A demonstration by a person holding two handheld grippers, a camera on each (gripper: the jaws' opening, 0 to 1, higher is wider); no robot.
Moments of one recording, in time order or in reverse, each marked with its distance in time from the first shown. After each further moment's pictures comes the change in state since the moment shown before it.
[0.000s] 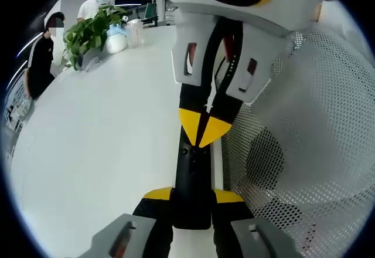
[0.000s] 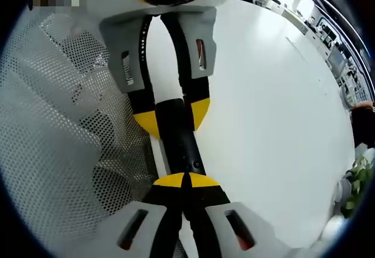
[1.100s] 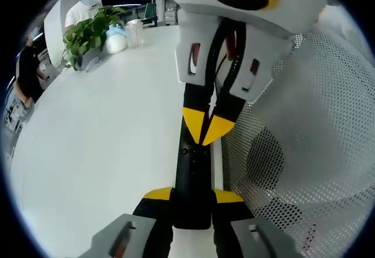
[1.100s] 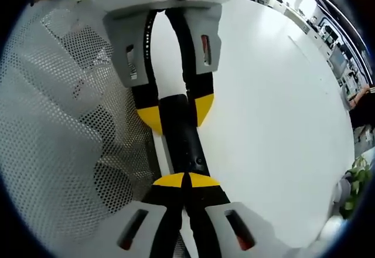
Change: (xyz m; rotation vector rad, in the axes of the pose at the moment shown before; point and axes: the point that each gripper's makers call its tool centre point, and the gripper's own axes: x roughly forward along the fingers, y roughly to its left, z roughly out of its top) left arm 0.000 0.000 0.000 0.004 -0.001 0.000; right arm -0.001 0.003 -0.004 -0.007 0.025 0.005
